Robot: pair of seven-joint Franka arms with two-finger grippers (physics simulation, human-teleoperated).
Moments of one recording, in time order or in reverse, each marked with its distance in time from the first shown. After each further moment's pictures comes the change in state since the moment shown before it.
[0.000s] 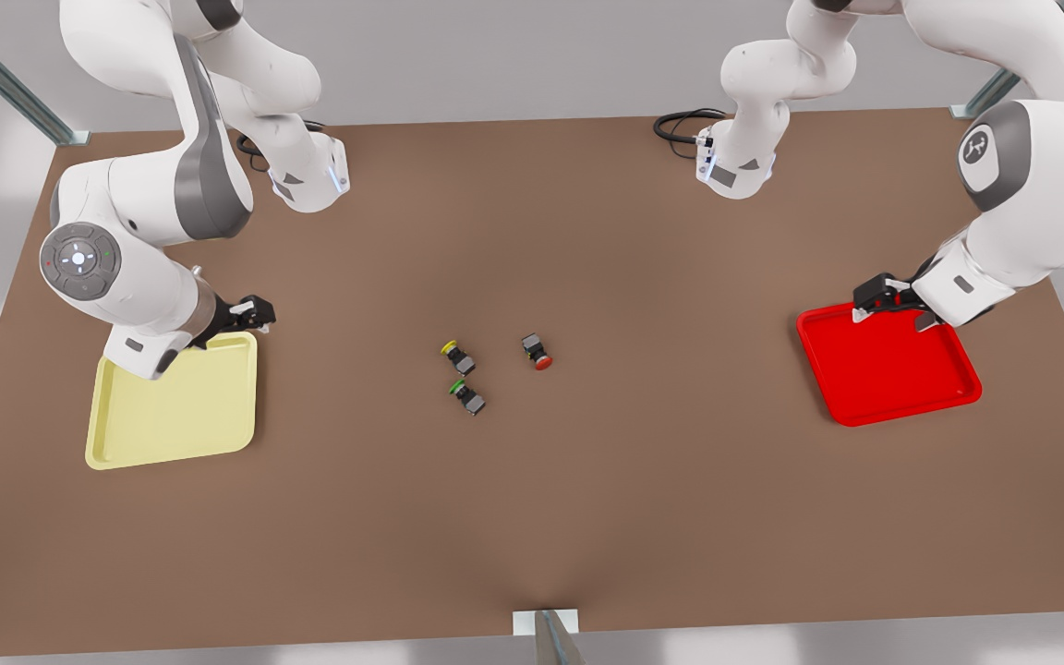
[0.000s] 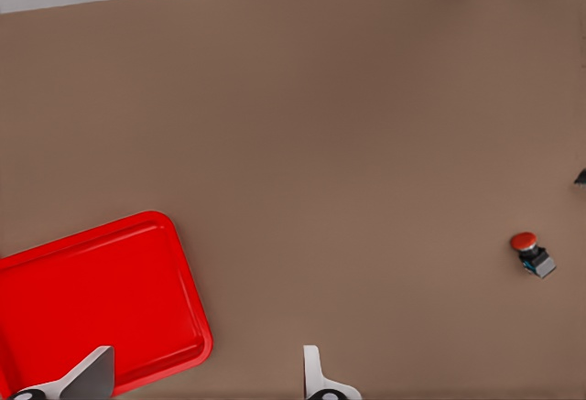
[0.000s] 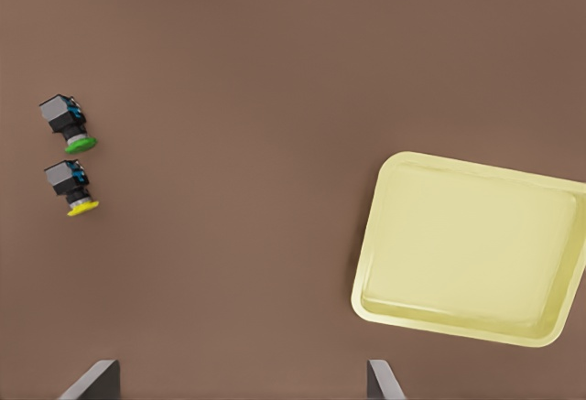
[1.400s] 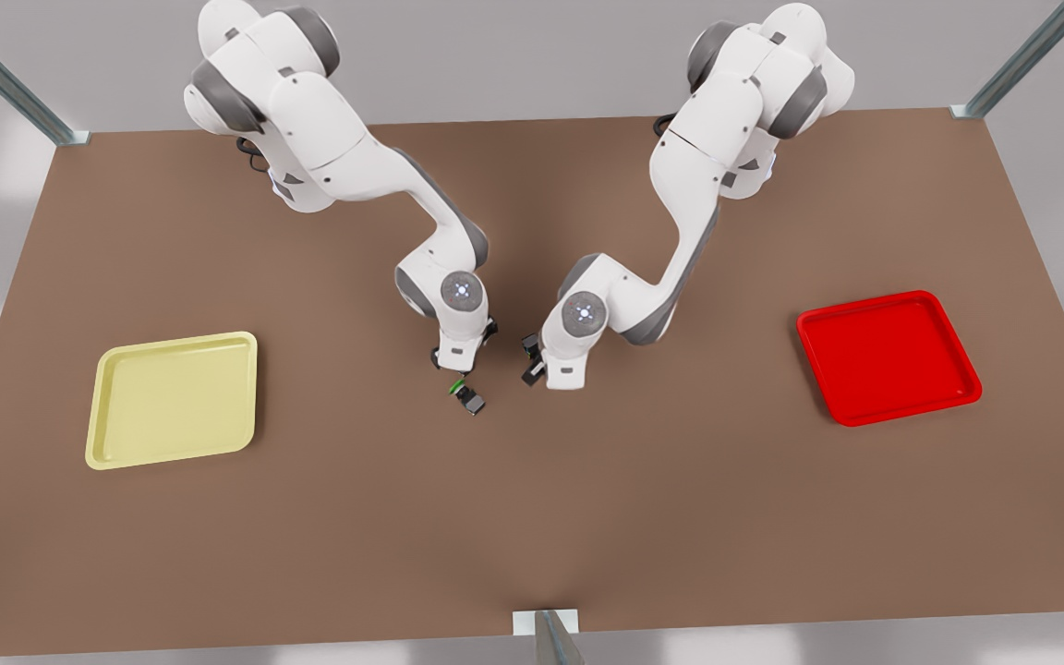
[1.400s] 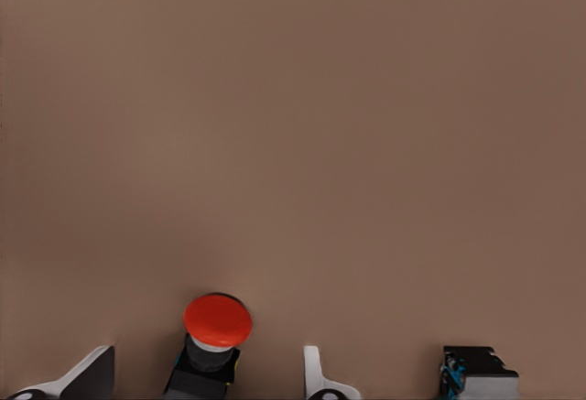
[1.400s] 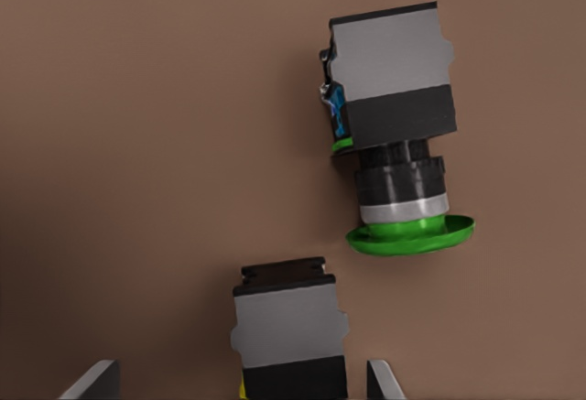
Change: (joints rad) left arm -0.673 0.563 -0.045 -0.155 -0.101 0.723 -1.554; right arm 0.586 0.395 -0.067 -0.489 -0.075 0.968 0.312
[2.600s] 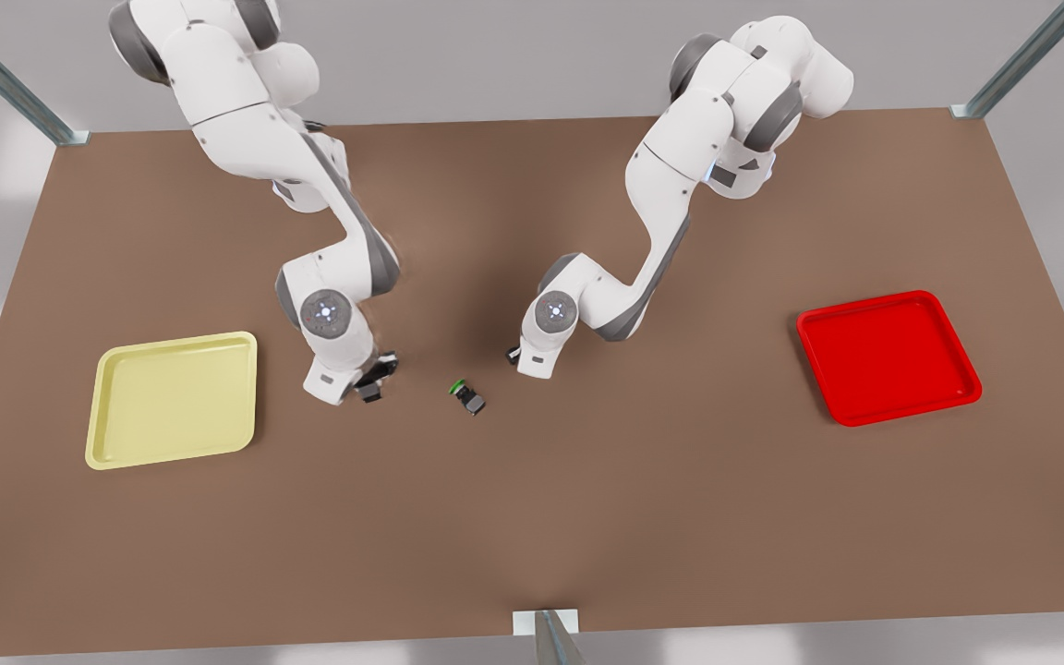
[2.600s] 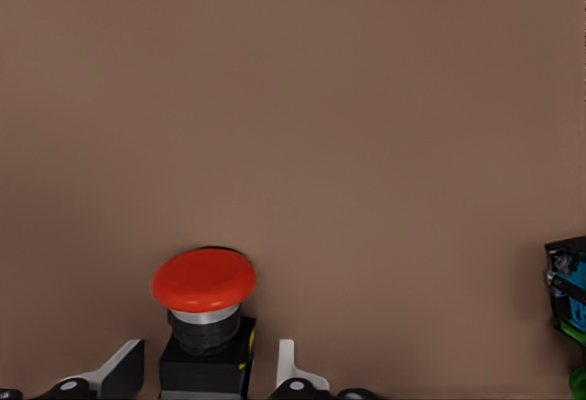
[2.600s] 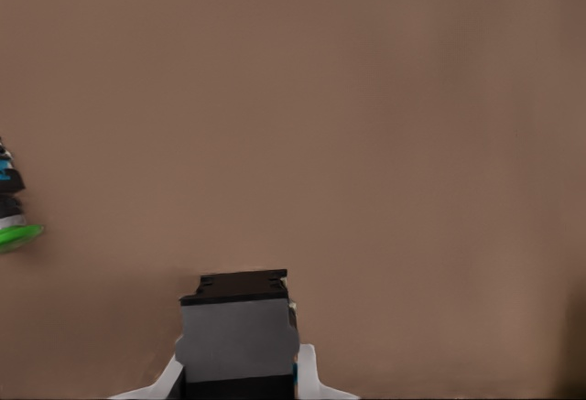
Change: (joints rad) left arm -0.062 0.090 -0.009 0.002 -0.001 0.035 0.222; right arm -0.281 -0.266 -0.130 -0.069 0.027 -0.162 -0.088
